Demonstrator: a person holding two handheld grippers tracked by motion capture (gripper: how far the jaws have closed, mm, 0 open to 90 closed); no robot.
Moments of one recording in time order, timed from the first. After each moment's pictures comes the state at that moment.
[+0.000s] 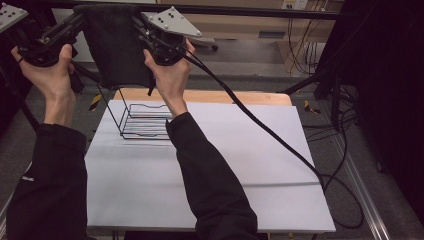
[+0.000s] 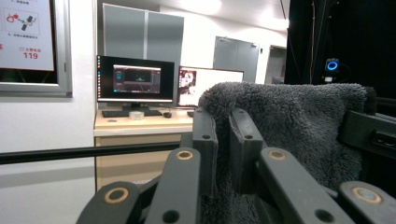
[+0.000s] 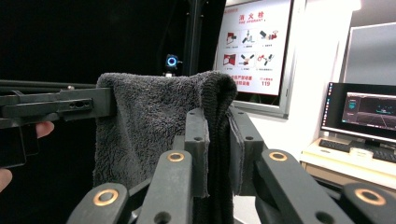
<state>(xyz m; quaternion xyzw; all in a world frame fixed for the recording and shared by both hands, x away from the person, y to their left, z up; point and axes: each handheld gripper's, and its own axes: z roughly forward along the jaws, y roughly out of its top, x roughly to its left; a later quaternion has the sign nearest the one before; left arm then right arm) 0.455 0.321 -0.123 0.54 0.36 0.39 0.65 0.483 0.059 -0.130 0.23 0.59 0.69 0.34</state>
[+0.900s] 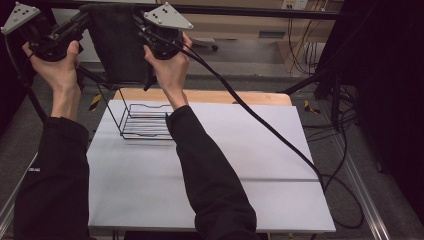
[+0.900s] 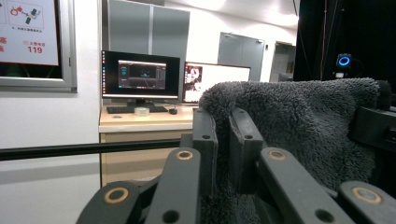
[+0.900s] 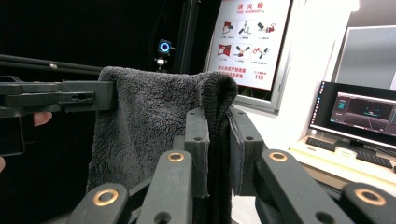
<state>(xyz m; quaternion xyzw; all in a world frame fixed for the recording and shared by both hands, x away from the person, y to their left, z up) 0.490 0.327 -0.139 0.55 0.37 0.39 0.64 0.510 0.068 -0.135 0.22 0.62 0.66 0.37</state>
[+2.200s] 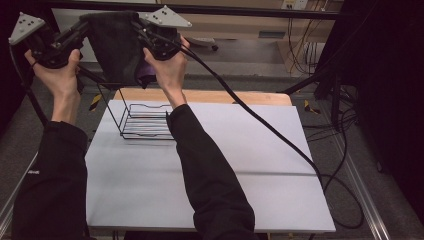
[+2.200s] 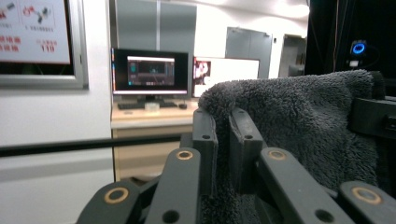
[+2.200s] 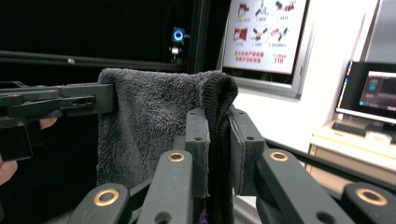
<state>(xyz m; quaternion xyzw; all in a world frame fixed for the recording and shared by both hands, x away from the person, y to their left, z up) 0.491 0.335 -0.149 0.54 0.37 0.41 0.63 0.528 0.072 -0.143 0.22 0.64 0.67 0.32</state>
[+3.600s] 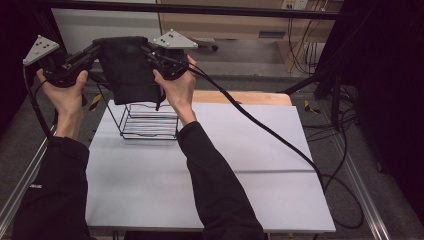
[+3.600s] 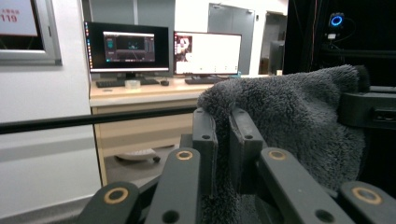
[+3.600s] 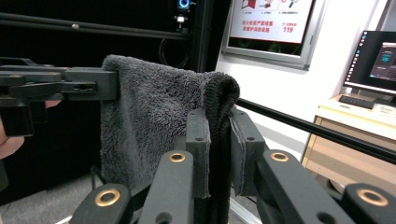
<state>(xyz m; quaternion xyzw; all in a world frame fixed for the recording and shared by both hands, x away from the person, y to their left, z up) 0.480 0.334 -0.197 0.59 0.37 0.36 0.62 0.512 0.058 -0.186 0.23 0.68 0.63 0.30</state>
